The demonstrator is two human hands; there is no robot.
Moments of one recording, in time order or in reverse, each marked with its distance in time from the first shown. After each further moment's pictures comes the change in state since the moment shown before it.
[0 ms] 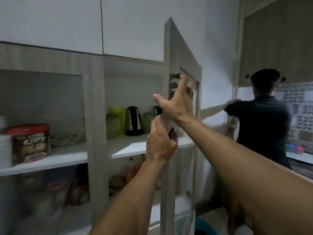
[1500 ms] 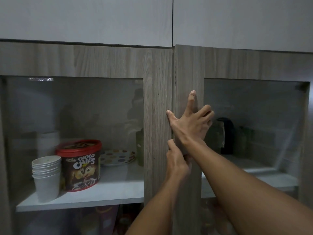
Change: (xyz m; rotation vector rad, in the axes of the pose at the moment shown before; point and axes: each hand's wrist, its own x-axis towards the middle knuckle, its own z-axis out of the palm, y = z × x) left_hand 0.170 -0.277 -0.024 -1.052 0.155 -0.906; right_hand 0.070 -0.009 0.344 -0.326 -0.036 0.117
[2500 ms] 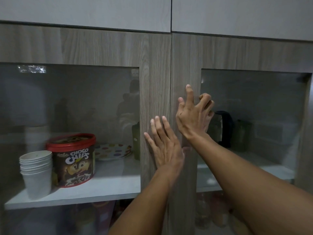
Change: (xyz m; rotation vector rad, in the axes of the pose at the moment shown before) left_hand 0.028 -0.003 -0.020 1.648 0.368 0.960; right_hand 0.015 0.020 0.020 0.092 0.092 -0.115
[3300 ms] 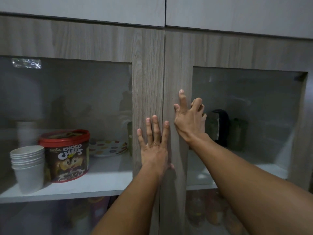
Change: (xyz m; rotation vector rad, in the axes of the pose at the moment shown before) left_hand -0.003 -0.020 -0.002 0.359 -0.389 0.166; right_hand 0.000 0.031 0.002 -0.022 -0.231 -0.130
